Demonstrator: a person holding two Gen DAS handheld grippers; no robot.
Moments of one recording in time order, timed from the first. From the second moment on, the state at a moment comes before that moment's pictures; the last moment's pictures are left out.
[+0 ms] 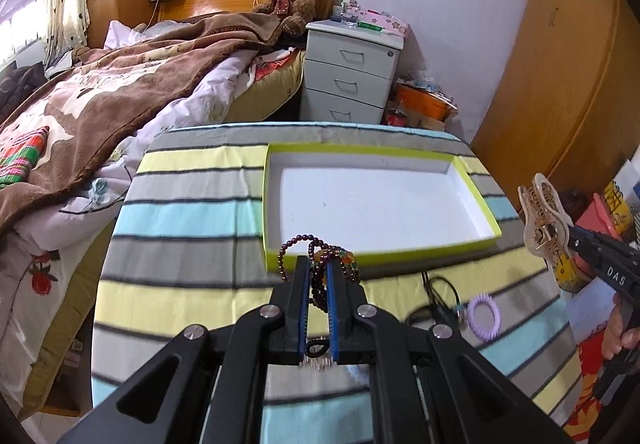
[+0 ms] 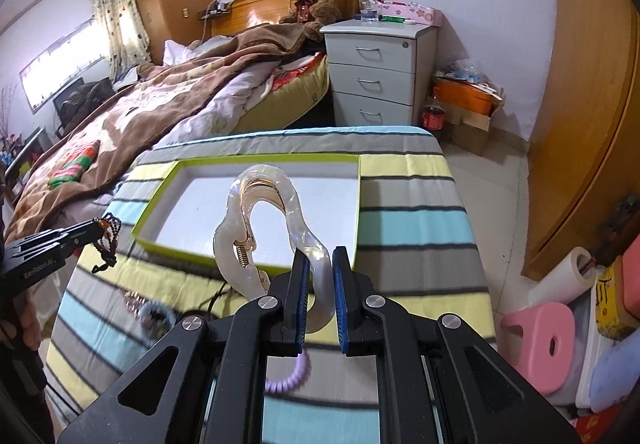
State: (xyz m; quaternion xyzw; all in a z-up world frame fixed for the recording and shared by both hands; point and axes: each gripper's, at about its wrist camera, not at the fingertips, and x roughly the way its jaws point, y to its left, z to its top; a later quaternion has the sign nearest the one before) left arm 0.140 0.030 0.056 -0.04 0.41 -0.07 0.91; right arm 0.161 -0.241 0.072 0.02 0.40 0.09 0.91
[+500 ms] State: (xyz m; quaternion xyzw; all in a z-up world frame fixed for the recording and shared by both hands) left arm 0.222 0.025 0.045 -0.05 0.43 -0.08 0.90; right arm 0.237 -0.234 0.039 0.03 0.45 0.07 0.89
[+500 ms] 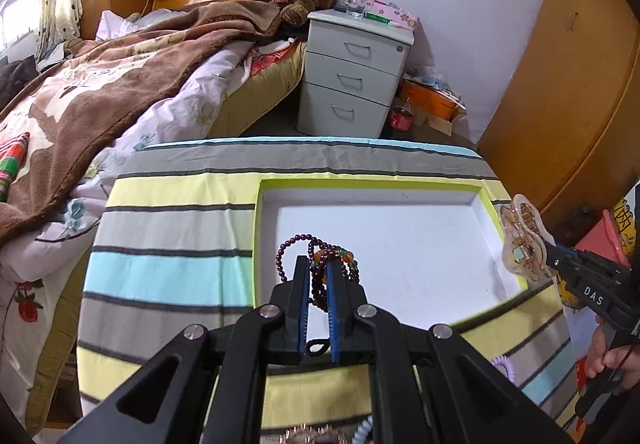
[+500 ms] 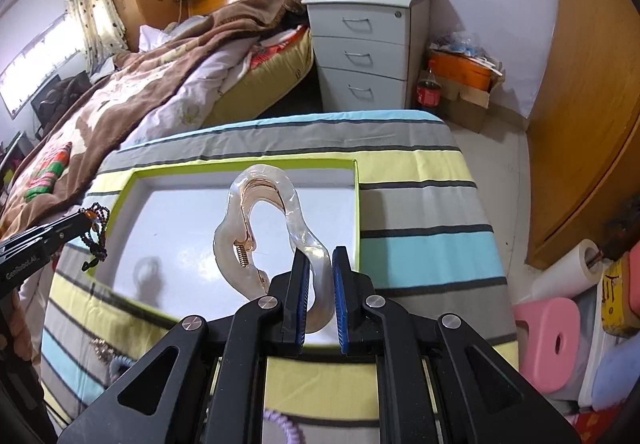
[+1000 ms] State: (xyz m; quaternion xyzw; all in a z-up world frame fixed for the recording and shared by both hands) left arm 0.278 0.019 0.012 -0.05 0.47 -0.07 0.88; right arm 0.279 -0.225 0.017 0.02 0.49 0.05 0.87
